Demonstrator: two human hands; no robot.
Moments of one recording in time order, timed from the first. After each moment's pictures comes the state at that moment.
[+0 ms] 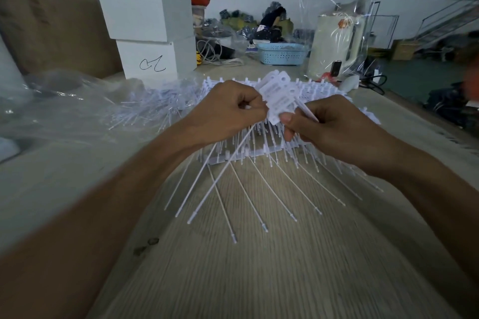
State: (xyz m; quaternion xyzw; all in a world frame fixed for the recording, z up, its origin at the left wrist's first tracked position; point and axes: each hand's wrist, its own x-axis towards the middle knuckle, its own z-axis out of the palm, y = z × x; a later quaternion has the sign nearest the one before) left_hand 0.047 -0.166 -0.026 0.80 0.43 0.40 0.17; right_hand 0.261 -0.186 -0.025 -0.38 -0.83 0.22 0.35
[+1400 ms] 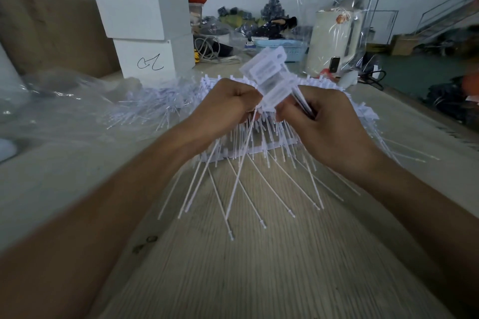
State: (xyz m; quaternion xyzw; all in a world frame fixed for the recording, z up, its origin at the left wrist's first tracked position) left_hand 0.056 -0.165 -0.030 0.69 0.45 0.48 0.31; right_hand 0.243 -0.190 -0.036 -0.38 -0.79 0.13 0.48
